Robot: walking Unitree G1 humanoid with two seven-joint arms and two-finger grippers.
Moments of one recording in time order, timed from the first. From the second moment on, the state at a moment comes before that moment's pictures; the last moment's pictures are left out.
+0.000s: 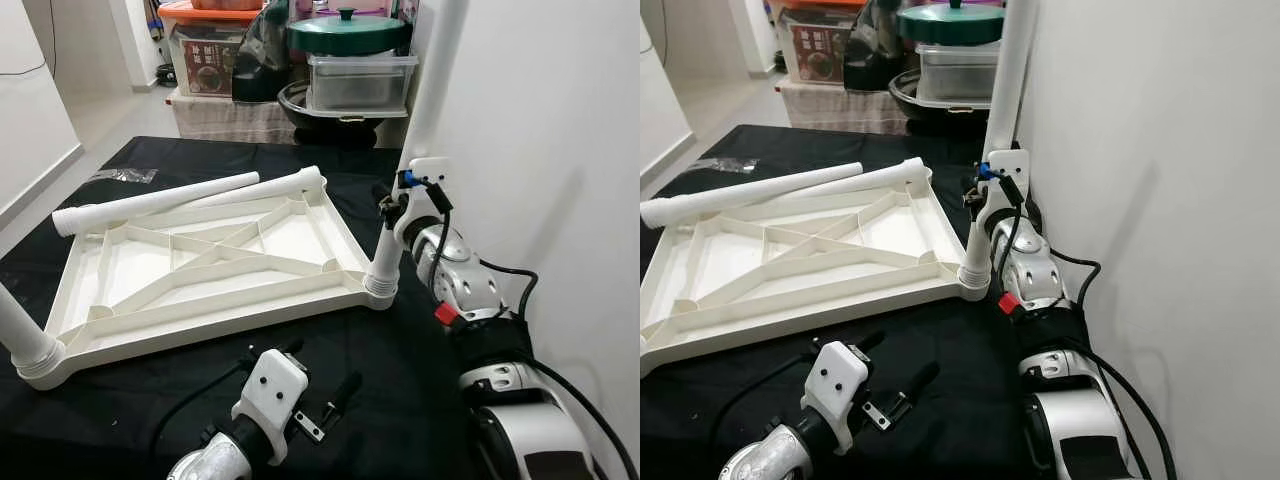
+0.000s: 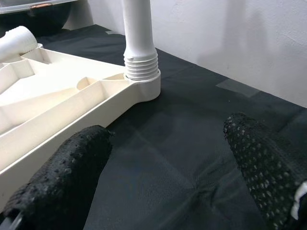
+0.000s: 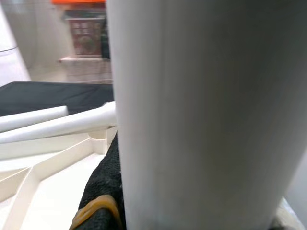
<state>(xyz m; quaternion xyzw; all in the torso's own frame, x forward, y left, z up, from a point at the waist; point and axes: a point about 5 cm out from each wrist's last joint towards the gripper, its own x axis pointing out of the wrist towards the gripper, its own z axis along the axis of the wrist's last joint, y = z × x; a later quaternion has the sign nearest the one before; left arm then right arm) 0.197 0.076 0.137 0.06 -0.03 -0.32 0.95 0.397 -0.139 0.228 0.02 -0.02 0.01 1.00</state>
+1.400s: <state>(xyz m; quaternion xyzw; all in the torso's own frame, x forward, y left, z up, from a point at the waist) 0.197 0.074 0.133 0.06 -0.02 -0.32 0.95 0.372 -0.094 0.232 0.01 -0.04 -0.33 0.94</state>
